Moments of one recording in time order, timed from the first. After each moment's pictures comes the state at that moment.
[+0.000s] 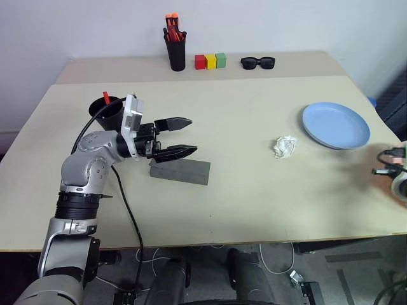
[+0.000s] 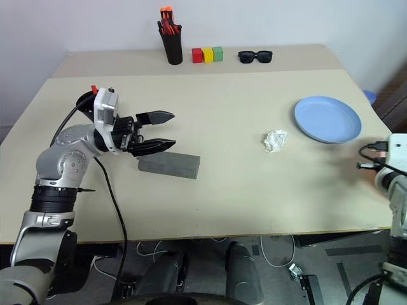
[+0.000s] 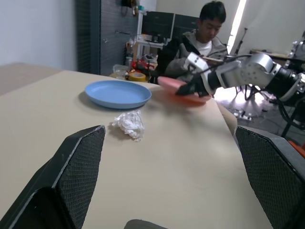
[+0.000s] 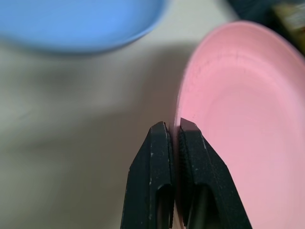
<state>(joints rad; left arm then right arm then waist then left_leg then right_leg) -0.63 0.51 0.05 0.11 -0.61 0.43 -1.29 -0.24 -0.79 -0.54 0.11 0.18 0.74 0.24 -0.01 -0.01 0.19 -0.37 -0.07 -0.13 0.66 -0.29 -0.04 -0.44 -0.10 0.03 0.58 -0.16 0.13</state>
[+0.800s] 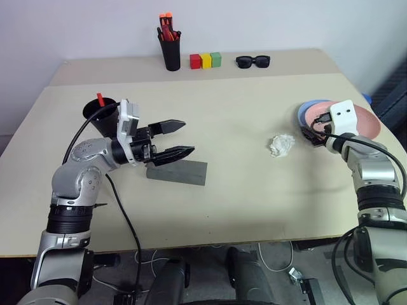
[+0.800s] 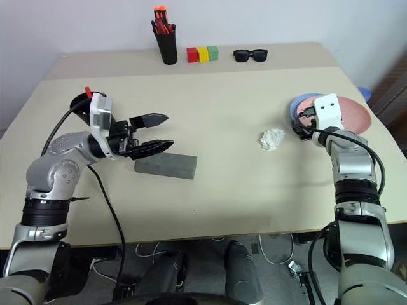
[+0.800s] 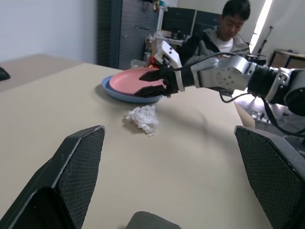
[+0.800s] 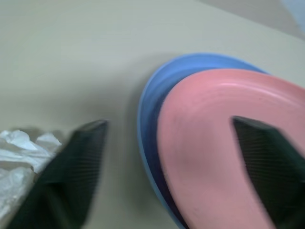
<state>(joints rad) -0.53 0.54 0.09 -0.03 -0.64 0.49 -1.15 -0.70 -0.67 -0.15 0.62 0.09 0.28 0.45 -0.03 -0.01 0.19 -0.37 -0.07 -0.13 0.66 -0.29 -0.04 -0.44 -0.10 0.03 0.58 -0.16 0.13</state>
